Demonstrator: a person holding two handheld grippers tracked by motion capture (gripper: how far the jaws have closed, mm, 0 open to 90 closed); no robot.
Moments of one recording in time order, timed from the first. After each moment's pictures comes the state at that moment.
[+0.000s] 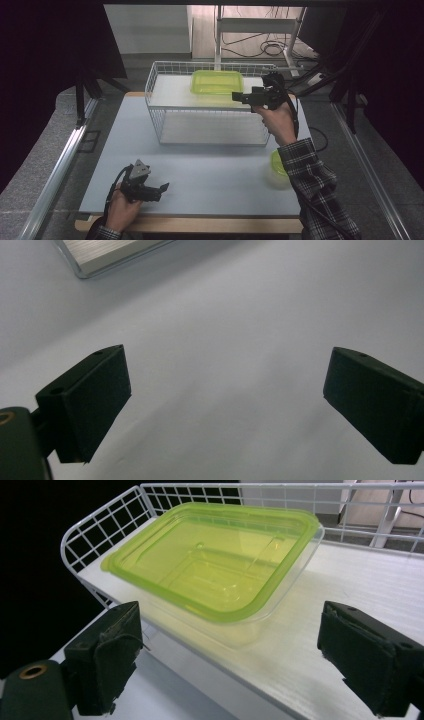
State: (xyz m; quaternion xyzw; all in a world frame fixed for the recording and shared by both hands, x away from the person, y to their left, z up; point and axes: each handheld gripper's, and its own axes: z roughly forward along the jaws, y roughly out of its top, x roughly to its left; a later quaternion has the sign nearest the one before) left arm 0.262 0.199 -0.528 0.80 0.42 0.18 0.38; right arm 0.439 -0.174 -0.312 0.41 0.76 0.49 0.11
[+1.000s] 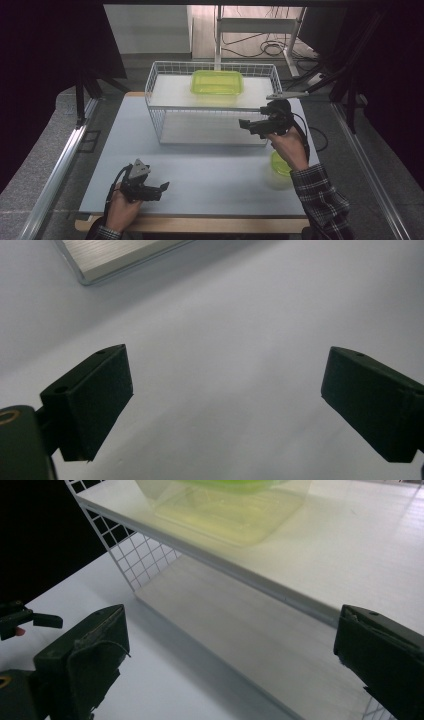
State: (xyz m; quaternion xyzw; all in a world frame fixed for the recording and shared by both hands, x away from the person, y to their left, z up) left arm 0.260 0.196 -0.524 0.80 0.42 0.18 0.38; right arm 0.395 -0.199 -0.350 0.37 0.79 0.46 0.14
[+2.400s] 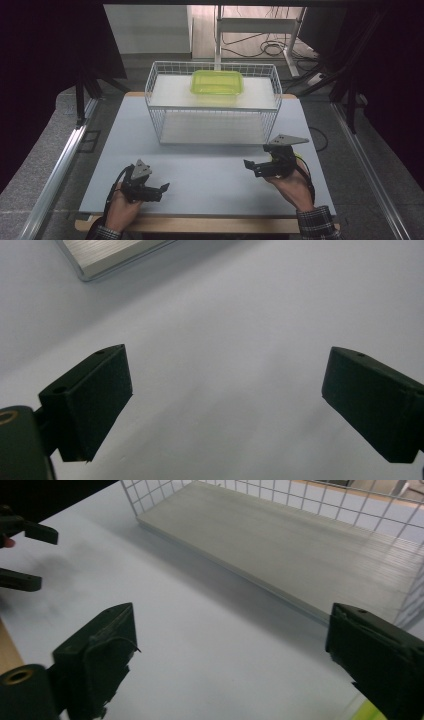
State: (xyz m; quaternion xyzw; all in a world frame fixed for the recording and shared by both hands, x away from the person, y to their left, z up) left arm 0.259 0.194 -0.524 0.81 0.42 0.19 0.36; right arm 0.328 -0.224 -0.432 0.36 0.81 0.44 0.14
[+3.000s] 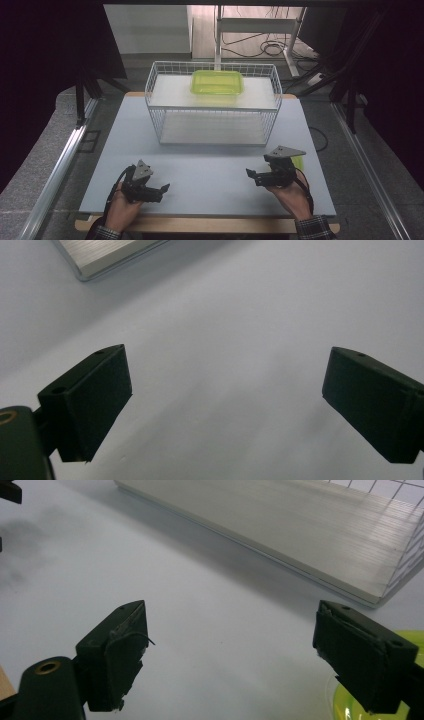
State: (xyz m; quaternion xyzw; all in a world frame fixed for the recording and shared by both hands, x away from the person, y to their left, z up) left arm 0.259 0.193 -0.525 0.81 0.41 0.19 0.36; right arm 0.316 -0.231 -0.462 0.37 0.82 0.41 0.15
